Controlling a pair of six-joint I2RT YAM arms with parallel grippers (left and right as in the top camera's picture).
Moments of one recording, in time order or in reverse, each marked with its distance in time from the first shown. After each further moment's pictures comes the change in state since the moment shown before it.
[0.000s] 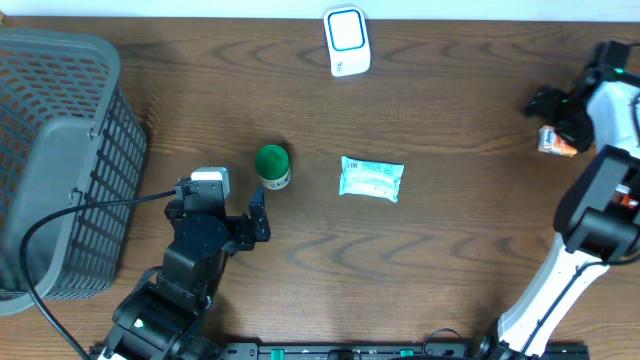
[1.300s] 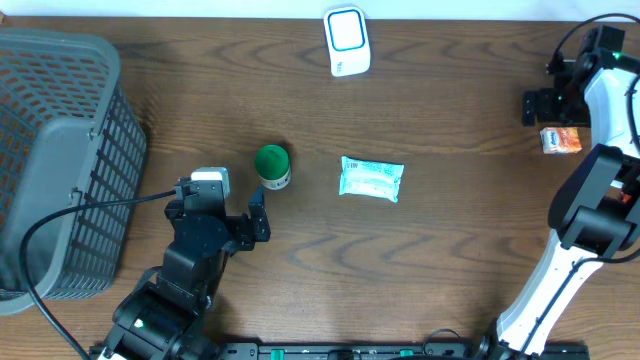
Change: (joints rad) left arm 0.000 0.000 0.000 0.000 0.000 0.000; right arm 0.014 0.013 0.136 -0.128 0.047 -0.517
